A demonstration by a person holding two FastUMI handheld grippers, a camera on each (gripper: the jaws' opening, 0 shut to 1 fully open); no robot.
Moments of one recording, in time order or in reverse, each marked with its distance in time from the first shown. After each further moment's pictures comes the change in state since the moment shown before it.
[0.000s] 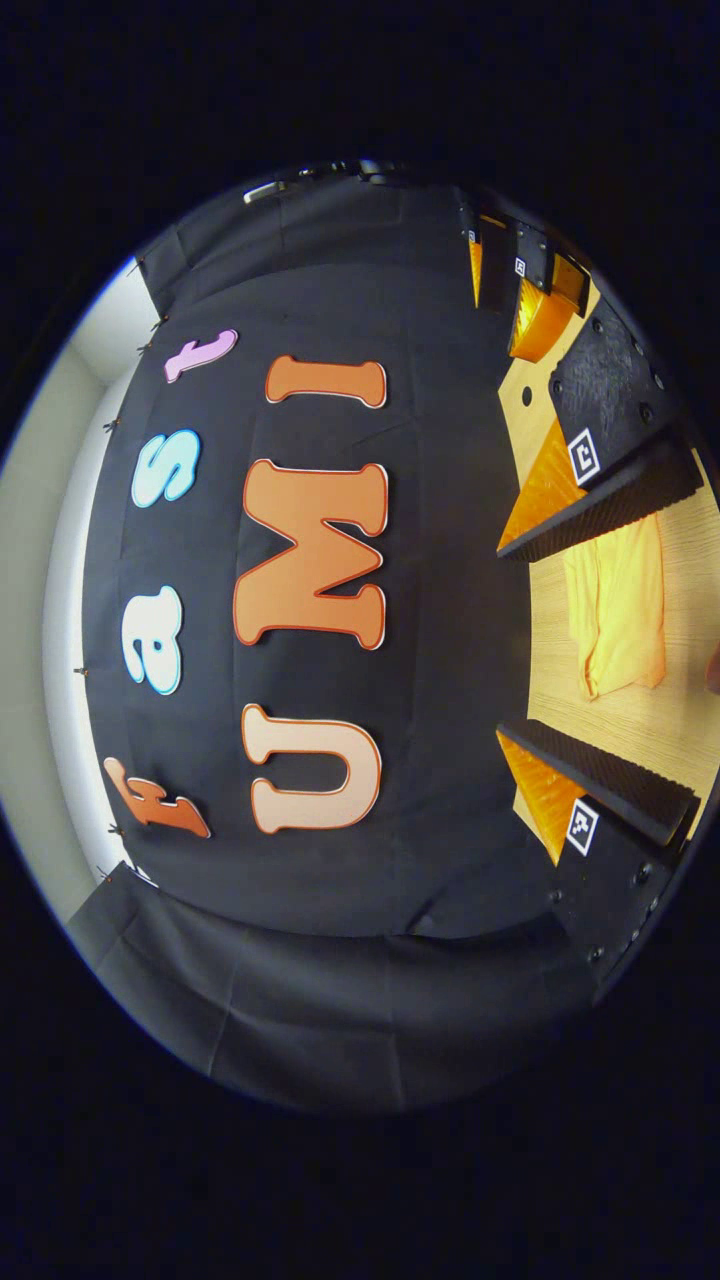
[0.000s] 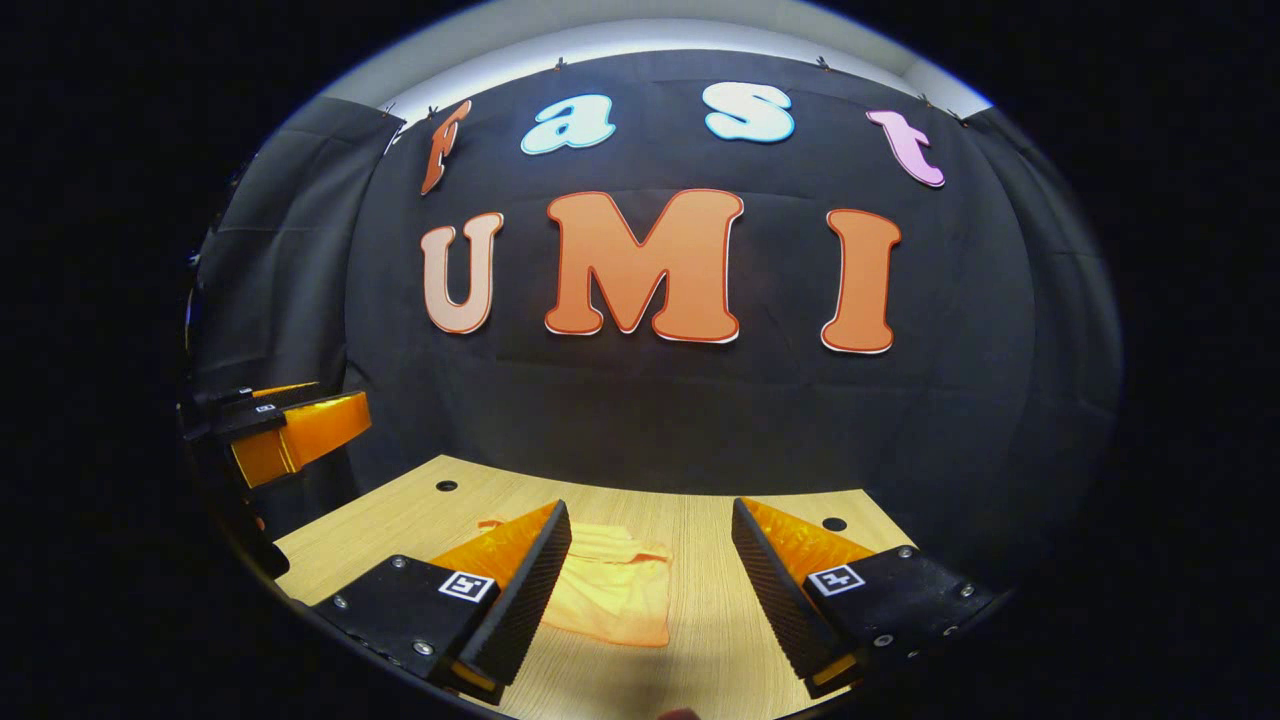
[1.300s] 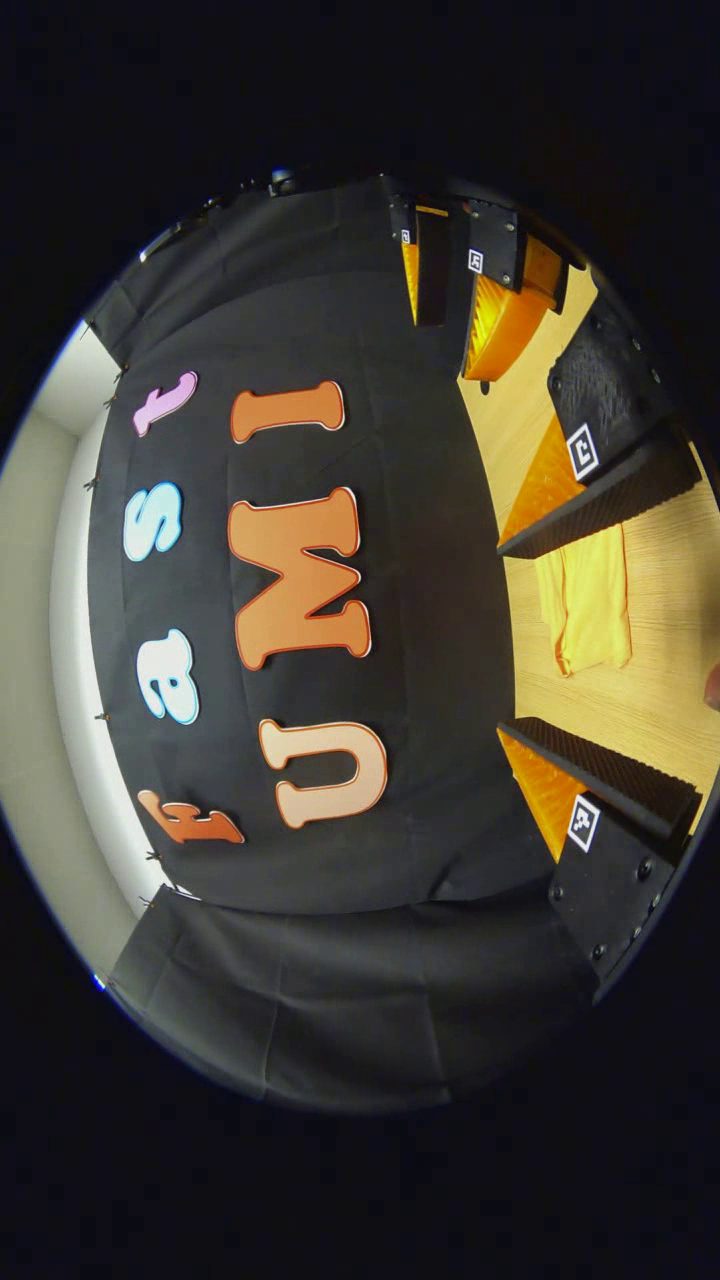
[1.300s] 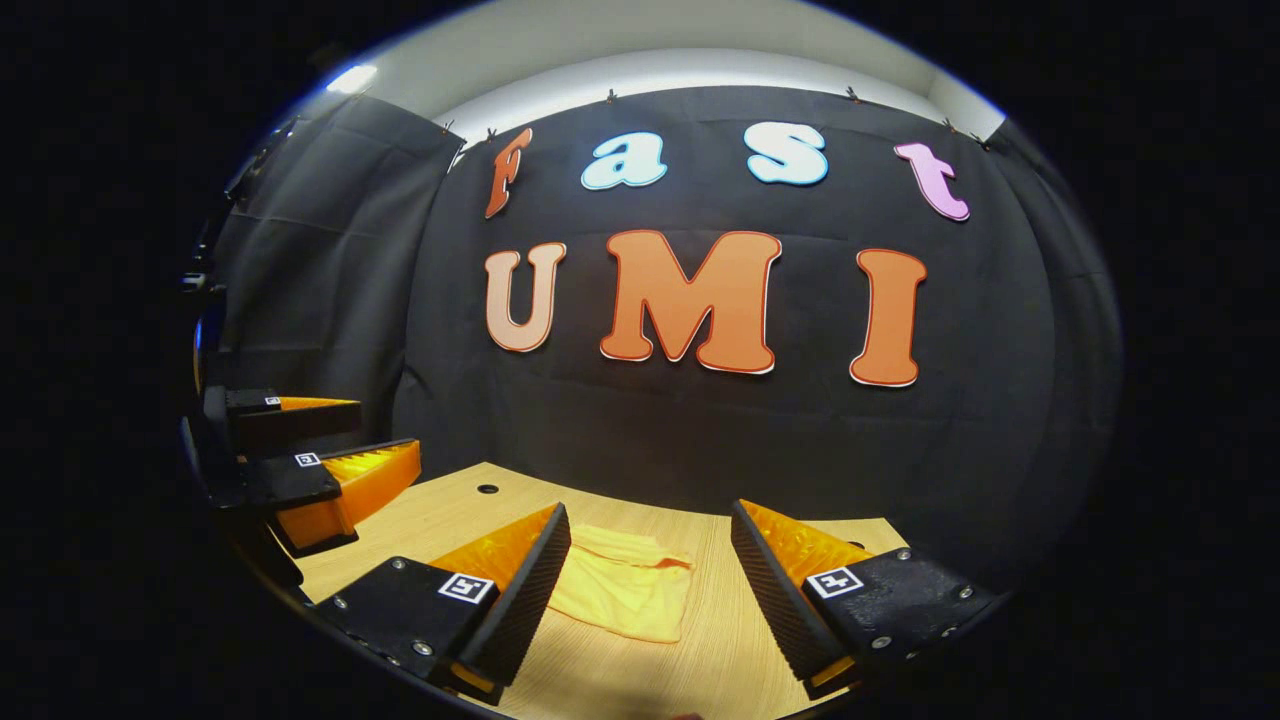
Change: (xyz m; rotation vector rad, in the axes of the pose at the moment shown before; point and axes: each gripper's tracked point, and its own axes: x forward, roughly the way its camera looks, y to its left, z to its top) left arm -0.075 -0.040 -0.032 0.152 0.000 0.028; right arm -0.046 0.012 -0.003 -0.065 -0.121 0.129
